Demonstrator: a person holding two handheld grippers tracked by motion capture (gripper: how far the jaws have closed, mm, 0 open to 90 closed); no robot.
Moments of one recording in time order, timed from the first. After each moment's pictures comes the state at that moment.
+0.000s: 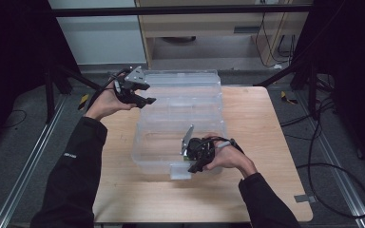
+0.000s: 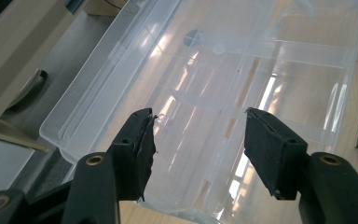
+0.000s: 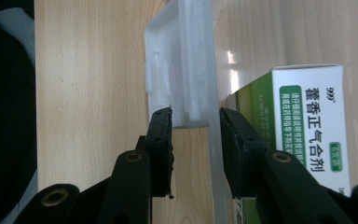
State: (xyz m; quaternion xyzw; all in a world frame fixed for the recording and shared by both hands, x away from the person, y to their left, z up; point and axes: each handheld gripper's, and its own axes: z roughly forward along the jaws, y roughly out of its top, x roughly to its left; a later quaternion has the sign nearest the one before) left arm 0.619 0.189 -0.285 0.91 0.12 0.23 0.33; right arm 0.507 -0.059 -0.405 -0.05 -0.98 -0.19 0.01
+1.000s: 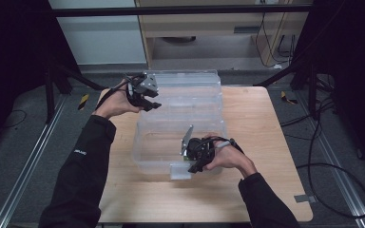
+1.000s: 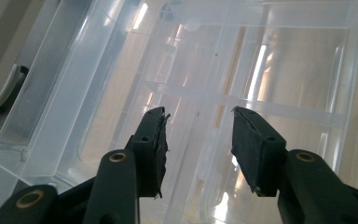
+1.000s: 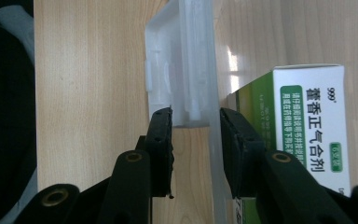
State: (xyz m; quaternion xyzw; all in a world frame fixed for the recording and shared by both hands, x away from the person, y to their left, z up) left arm 0.628 0.162 -0.304 0.94 0.07 0.21 0.26; right arm 0.507 -0.058 -0.404 -0.04 -0.98 -0.18 0.01
